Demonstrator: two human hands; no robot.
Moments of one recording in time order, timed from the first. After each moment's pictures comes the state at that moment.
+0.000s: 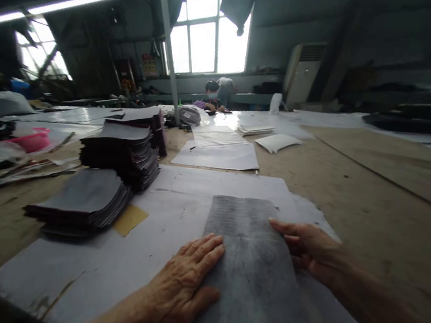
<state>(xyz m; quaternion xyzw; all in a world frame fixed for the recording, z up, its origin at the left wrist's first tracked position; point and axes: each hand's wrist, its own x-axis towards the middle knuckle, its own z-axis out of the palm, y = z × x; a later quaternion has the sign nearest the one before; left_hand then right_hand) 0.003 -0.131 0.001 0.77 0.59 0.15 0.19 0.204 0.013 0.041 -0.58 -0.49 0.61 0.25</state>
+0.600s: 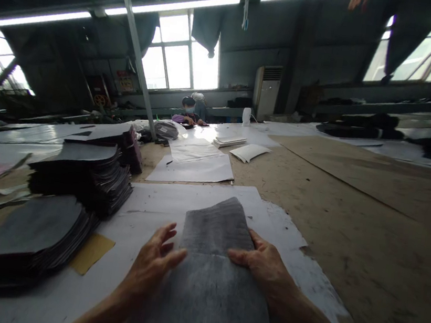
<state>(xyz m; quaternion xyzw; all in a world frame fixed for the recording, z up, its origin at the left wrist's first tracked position) -0.015 -0.076 -0.008 0.49 0.67 0.45 0.32 0.191 -0.010 0.018 -0.43 -0.47 0.69 0.35</state>
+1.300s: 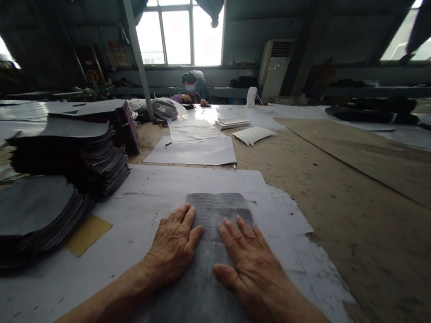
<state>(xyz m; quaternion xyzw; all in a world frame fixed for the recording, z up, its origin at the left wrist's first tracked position) 0.011 -0.047 -0.016 0.63 0.71 0.27 0.12 0.205 -0.012 0.000 -0.36 -0.91 0.09 0.19</state>
